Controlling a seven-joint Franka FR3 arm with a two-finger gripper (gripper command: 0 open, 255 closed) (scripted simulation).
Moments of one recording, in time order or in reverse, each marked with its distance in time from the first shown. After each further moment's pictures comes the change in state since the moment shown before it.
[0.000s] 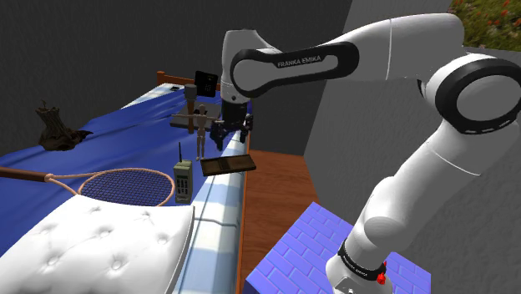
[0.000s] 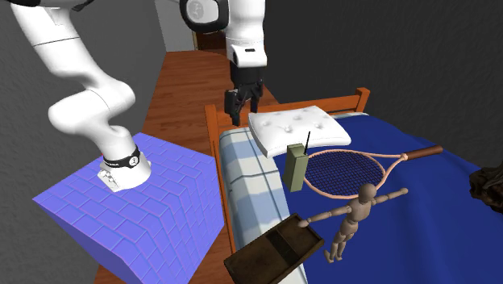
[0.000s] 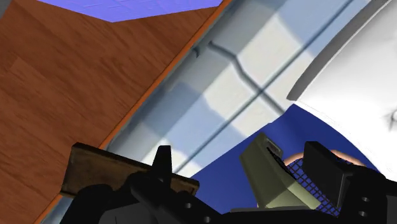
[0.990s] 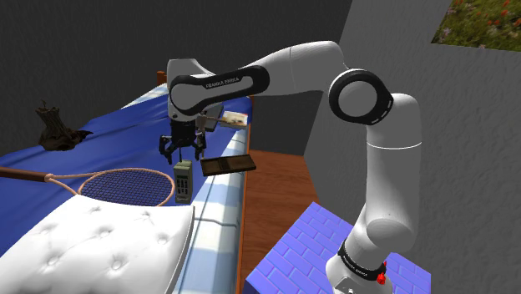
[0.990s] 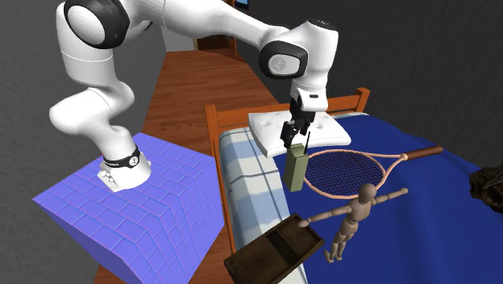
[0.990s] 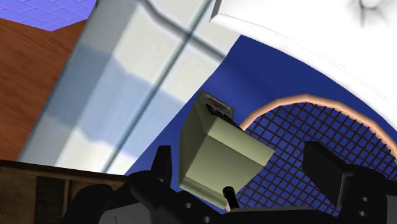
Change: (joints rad) arm 0.065 0.591 0.032 0.494 -0.043 0.042 0.282
